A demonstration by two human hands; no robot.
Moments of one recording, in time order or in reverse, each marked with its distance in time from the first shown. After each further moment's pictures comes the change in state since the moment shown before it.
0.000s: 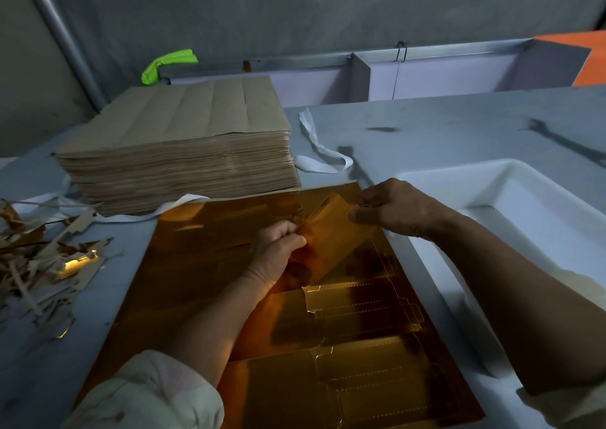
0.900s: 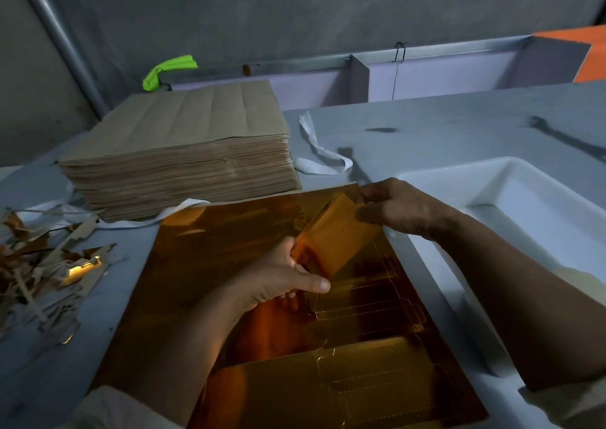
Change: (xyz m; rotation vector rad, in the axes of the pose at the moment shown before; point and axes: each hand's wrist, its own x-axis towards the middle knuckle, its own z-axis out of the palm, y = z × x) left_hand -0.010 0.001 -0.018 0.199 -0.451 -0.182; right_hand -0.001 0.000 -0.002 0.132 -0.016 -0.007
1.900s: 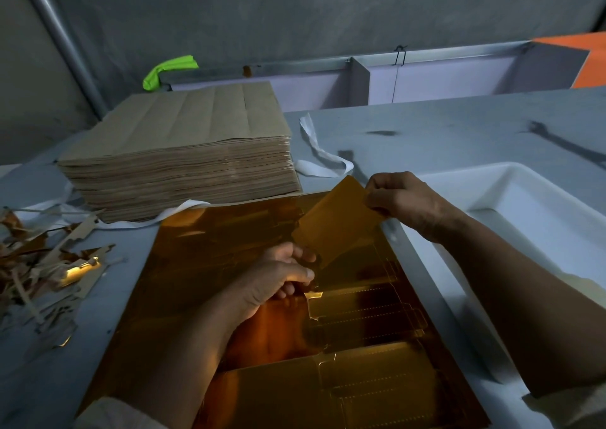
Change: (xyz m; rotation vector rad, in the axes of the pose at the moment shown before) left_hand 0.000 -0.011 -0.002 -0.121 0.094 0.063; right_hand 0.005 0.005 -0.004 0.241 0.141 -0.032
